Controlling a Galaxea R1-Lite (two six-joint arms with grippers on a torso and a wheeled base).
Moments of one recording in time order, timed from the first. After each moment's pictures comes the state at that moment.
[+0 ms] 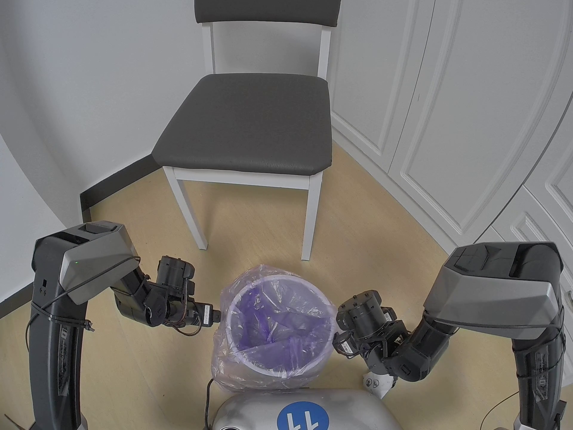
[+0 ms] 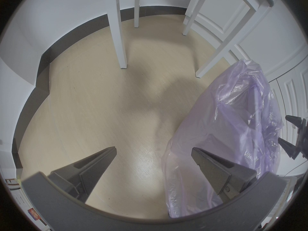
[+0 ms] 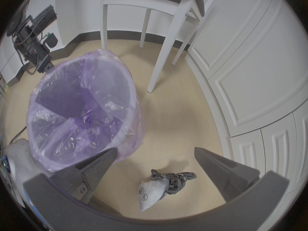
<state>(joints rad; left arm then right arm) -0.22 2.50 -1.05 -0.53 -0.05 -0.11 0.70 2.37 -0.83 -0.78 -0.58 -0.05</state>
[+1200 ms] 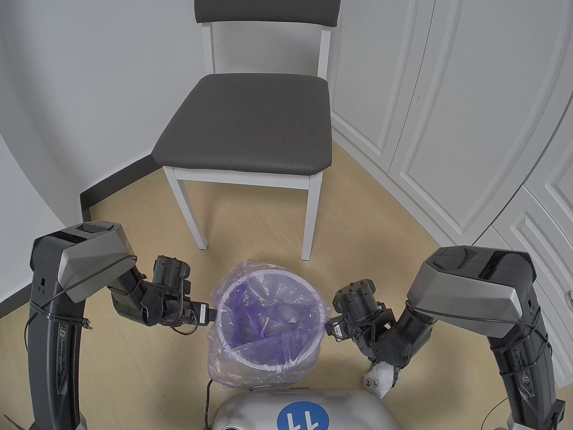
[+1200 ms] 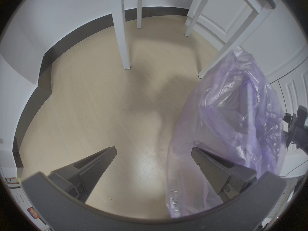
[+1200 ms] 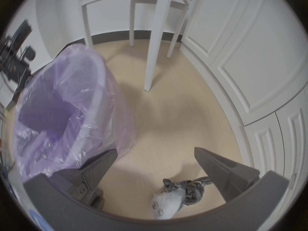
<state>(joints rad) -0.20 2.50 -1.04 -0.55 -0.04 -0.10 0.62 2.52 -1.03 -0.78 -0.49 0.09</state>
